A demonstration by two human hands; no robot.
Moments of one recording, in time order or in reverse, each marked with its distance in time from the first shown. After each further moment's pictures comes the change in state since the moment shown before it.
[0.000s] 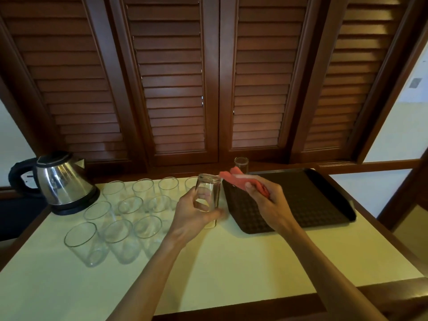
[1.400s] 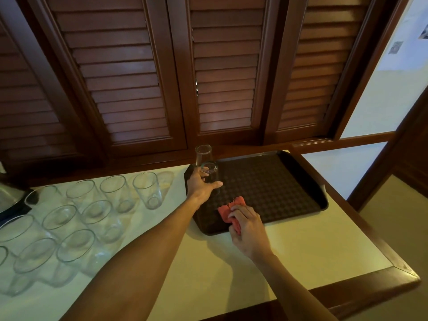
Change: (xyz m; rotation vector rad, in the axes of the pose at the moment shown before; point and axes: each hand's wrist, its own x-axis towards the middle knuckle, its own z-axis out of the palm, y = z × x) left_hand 0.168 -0.063 0.174 0.134 0.020 -0.152; right_hand -0.068 0.176 -0.047 -0.791 -0.012 0.147
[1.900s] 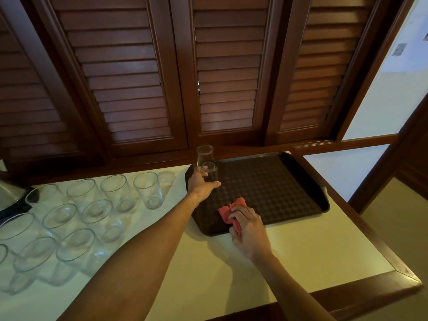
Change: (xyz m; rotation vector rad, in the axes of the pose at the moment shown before) left_hand 0.011 0.001 -0.005 0.044 -0.056 -0.049; right_hand 0.000 -0.001 0.000 -0.011 0.001 0.014
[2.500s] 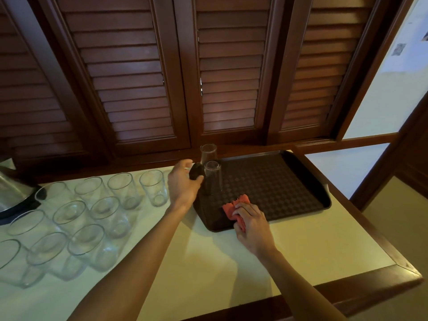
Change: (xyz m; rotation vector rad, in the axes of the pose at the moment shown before) left_hand -0.058 0.011 -0.058 0.178 0.349 0.248; right_hand 0.002 -0.004 -0.002 0.006 0.002 0.012
